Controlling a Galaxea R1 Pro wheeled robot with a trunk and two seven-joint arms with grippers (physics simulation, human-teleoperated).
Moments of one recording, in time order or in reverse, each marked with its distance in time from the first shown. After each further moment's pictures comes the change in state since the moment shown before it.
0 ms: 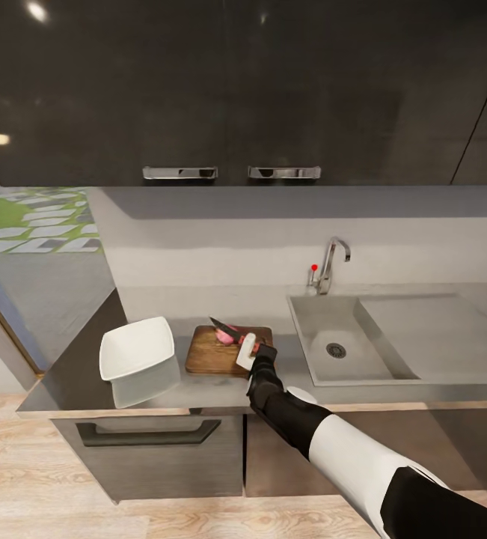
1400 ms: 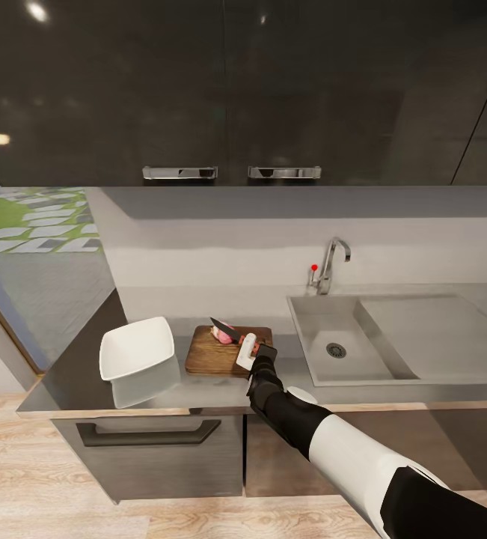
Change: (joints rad) left arm 0.000 0.000 0.000 0.003 0.000 0.000 0.000; right arm 0.000 0.000 0.000 0.000 -0.003 0.000 -0.001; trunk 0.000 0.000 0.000
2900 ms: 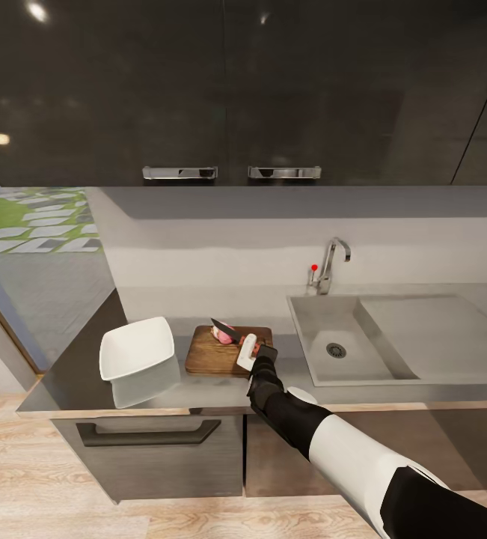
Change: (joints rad) left arm -0.001 0.000 0.000 0.006 -0.001 0.000 0.000; right arm 0.000 0.000 0.000 0.006 0.000 0.000 0.000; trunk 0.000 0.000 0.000
